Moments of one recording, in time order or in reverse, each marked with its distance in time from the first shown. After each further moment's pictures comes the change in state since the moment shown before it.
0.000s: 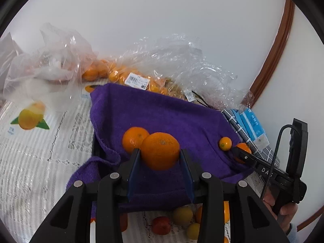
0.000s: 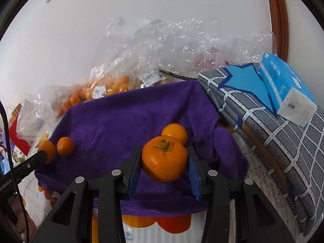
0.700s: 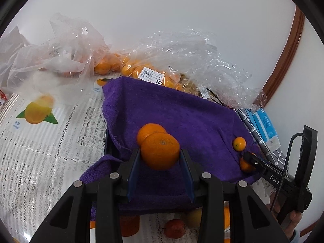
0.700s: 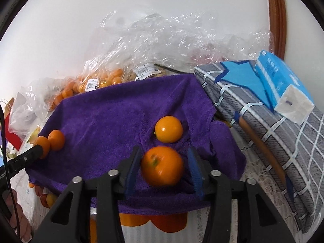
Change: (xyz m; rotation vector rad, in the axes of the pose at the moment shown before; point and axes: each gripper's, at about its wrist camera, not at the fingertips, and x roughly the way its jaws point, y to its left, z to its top) left arm 0.009 0.009 0.002 -0.028 0.025 0.077; right arm 0.005 0.002 -0.005 -0.023 0.015 -0.061
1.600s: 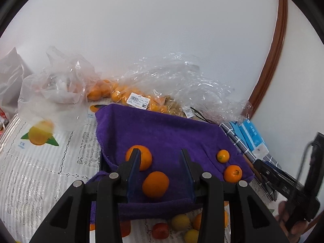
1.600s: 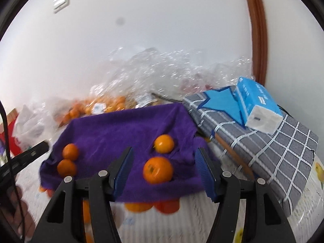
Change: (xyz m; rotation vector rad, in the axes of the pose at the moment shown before) left arm -0.032 -0.015 0.009 0.057 -0.136 -0.050; right arm -0.077 0.002 -0.006 0.005 -0.160 -0.030
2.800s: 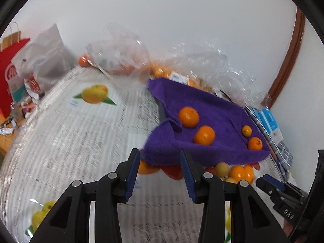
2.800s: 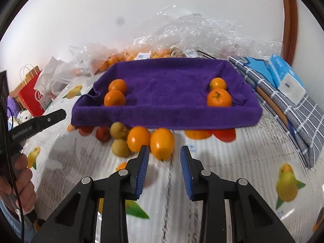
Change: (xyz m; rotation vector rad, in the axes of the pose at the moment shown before) left arm -0.061 0.059 -0.047 -0.070 0.077 0.156; right arm -0.022 0.076 -0.072 -0.133 0.214 0.113
